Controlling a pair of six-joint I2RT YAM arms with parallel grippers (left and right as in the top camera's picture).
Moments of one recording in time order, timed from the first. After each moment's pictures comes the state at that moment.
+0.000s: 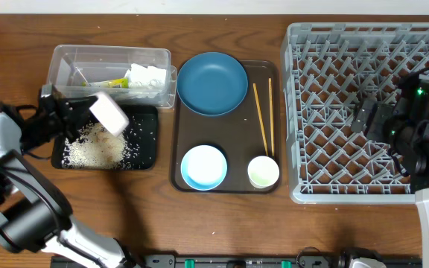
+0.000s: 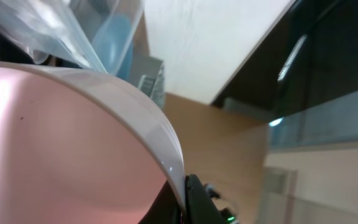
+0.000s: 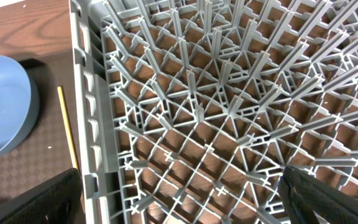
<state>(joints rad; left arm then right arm) 0.66 1.88 1.34 -1.19 1.46 -0.09 -0.12 1.13 1.20 -0.91 -0.03 0.17</state>
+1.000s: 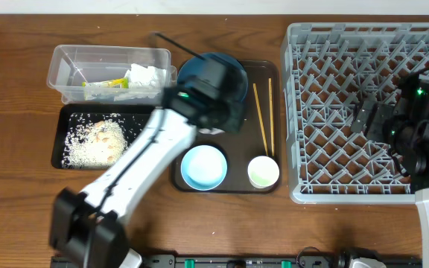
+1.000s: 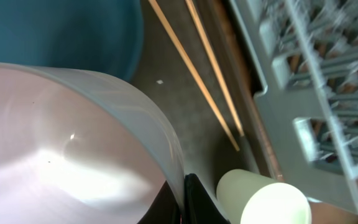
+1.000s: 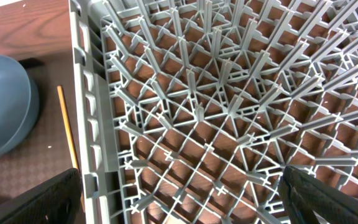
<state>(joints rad) -0.60 1.69 1.43 -0.82 0.14 -0.25 -0.12 1.13 1.20 -0.91 -0.03 0.17</state>
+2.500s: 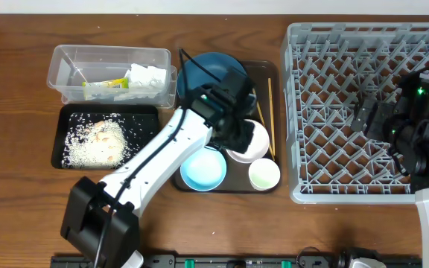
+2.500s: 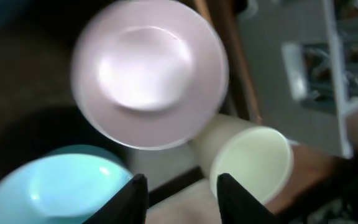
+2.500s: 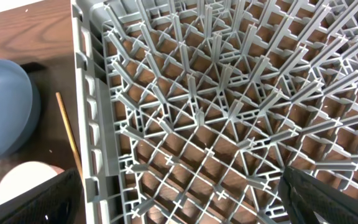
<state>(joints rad) -0.67 1.74 1.45 -1.00 0.27 -0.30 -0.12 1.13 1.20 -0.89 -0.03 0.17</state>
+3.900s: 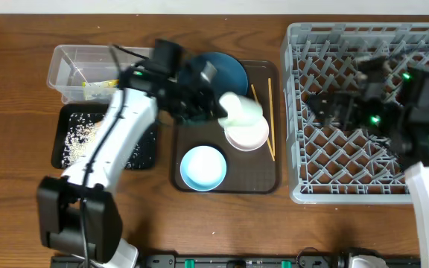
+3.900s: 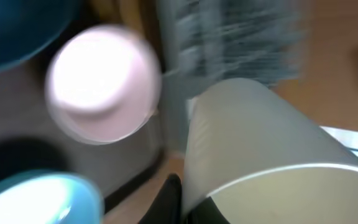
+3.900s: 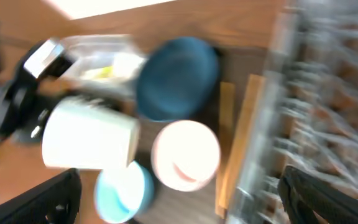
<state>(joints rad) -0.25 1.72 1.43 -0.90 0.90 -0.29 -0.05 1.25 1.20 -0.72 -0.71 0.09</state>
